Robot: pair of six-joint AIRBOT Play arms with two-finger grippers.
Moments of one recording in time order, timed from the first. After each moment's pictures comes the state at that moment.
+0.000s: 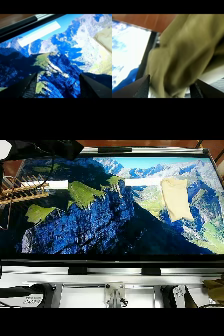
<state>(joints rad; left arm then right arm) -0.27 -1.49 1.96 1.10 -0.94 -1.13 -1.14 -0.87 1.95 1.40 -1.81 -1.57</state>
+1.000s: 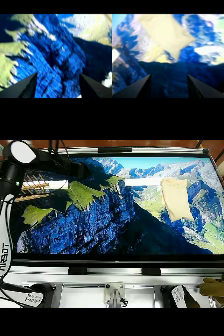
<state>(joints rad) -0.27 -1.62 1.96 1.10 -1.20 -1.30 -0.88 -0.90 1.59 2.11 -1.58 -1.46</state>
